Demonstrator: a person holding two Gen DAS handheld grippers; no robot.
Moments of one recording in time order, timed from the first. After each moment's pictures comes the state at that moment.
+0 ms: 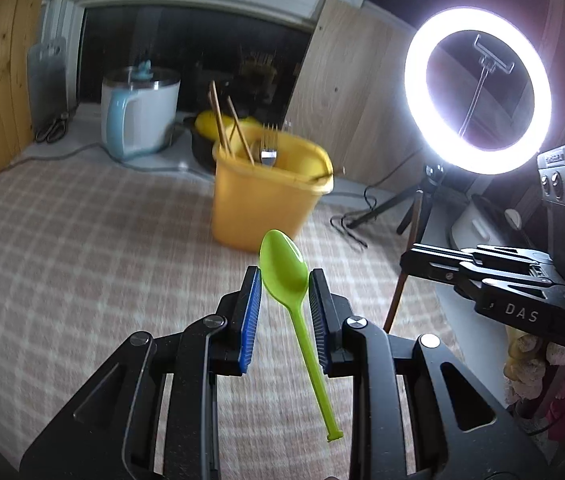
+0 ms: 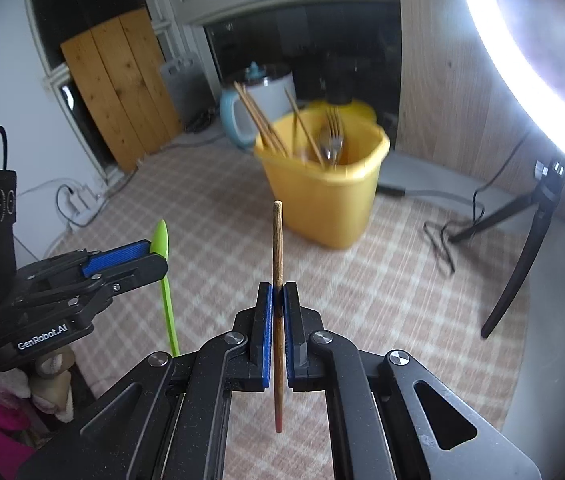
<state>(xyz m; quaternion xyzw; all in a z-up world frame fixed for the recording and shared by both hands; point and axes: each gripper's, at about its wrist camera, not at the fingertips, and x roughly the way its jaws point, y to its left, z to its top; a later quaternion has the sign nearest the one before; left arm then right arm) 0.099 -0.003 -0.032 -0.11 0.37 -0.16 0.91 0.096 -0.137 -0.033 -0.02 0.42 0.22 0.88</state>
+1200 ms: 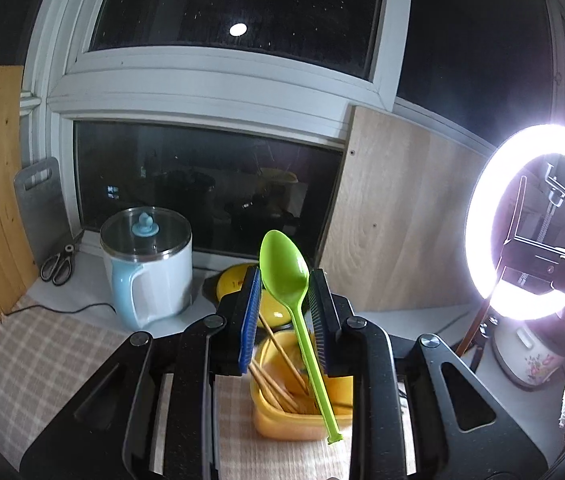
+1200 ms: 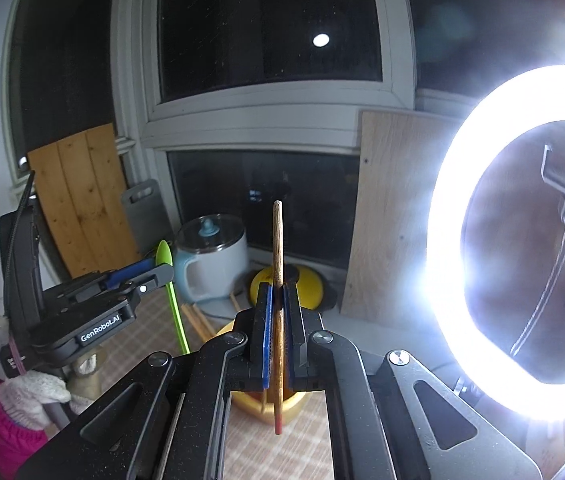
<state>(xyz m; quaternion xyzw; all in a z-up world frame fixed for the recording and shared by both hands) 0.253 0.018 0.055 -0.07 0.23 -0.11 0.96 0.190 -0.135 0.085 -0.02 0.25 0.15 0.96</state>
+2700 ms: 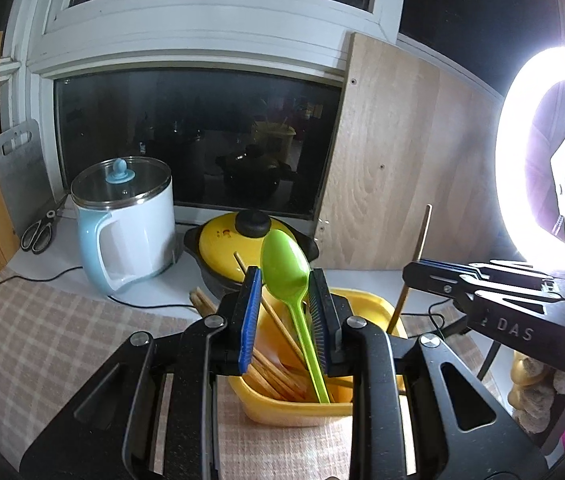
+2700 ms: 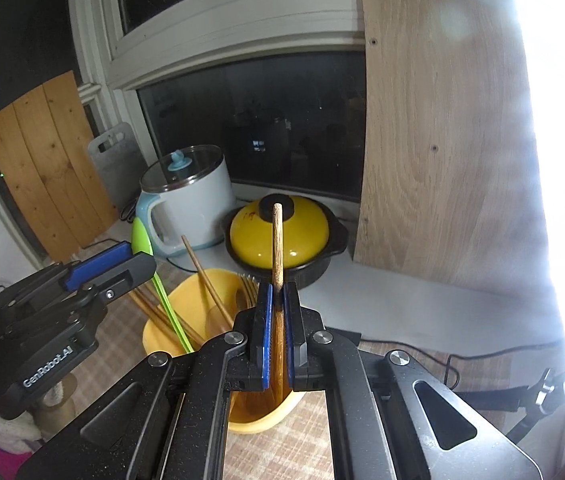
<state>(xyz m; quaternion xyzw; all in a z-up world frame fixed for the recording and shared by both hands) 0.275 -0.016 -0.010 -0.06 0.30 -0.12 0.95 0.270 -0.138 -0.017 0.00 0.36 0.16 0.92</state>
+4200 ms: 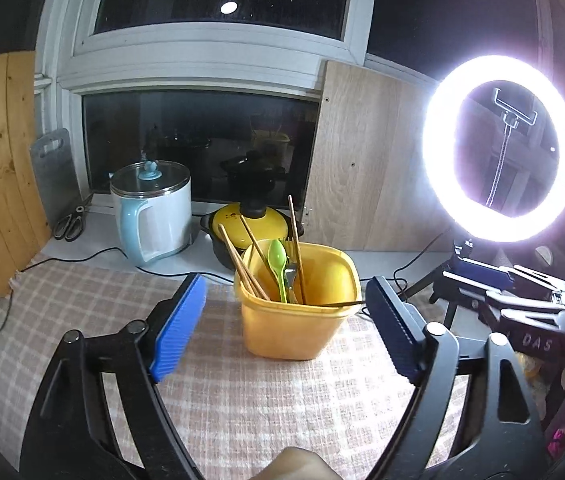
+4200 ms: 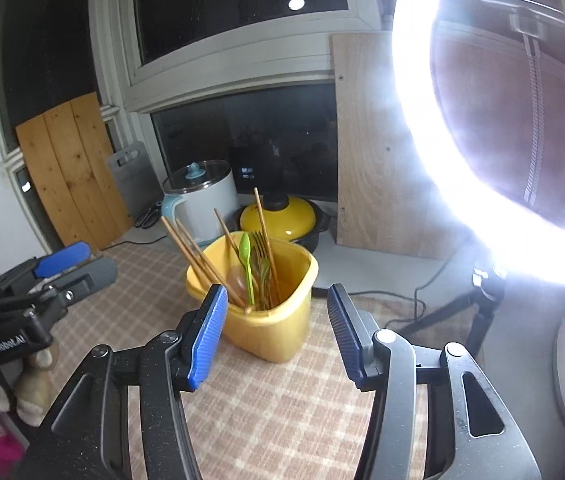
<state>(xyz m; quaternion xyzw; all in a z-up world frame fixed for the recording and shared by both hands) 0.159 -0.003 0.031 -0.04 0.28 -0.12 0.95 0.138 -0.158 0.005 0.02 0.32 0.13 0.94</state>
